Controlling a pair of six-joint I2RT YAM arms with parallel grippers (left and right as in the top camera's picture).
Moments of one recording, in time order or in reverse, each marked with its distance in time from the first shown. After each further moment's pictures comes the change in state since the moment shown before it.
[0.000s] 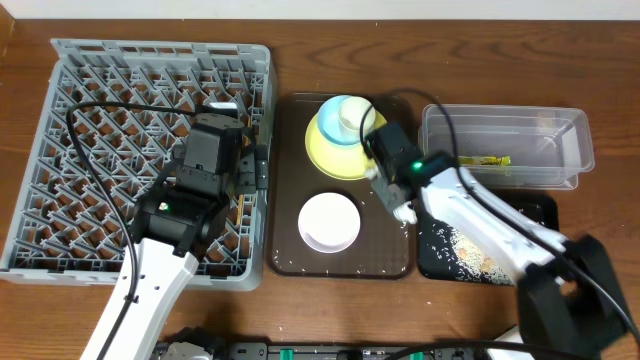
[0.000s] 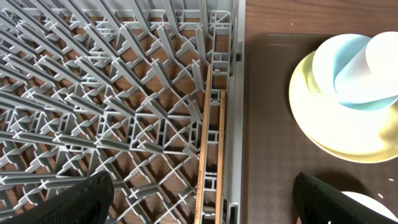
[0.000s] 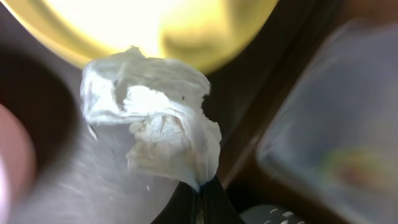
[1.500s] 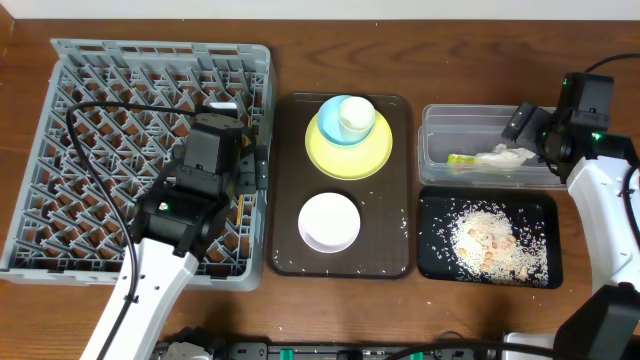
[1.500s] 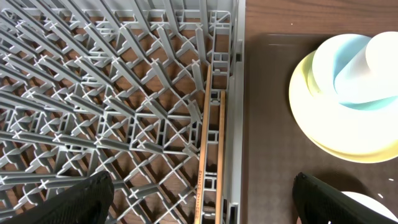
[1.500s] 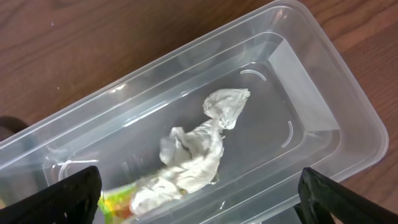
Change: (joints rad) left arm 0.000 0.000 0.000 0.000 0.000 0.000; right arm -0.712 -0.131 0.056 0.042 -0.077 0.378
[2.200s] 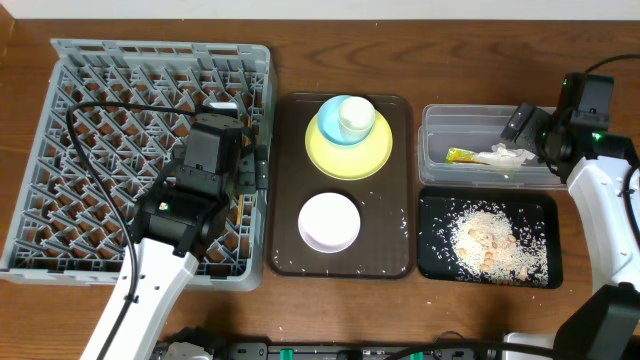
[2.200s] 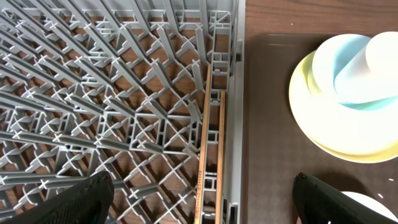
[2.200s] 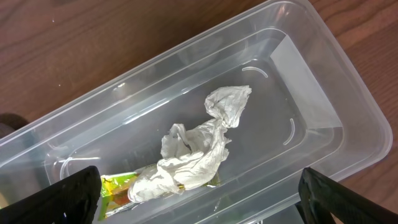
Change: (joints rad) left arm 0.000 0.000 0.000 0.000 0.000 0.000; right arm -0.001 0.000 0.000 -0.007 -0.009 0.000
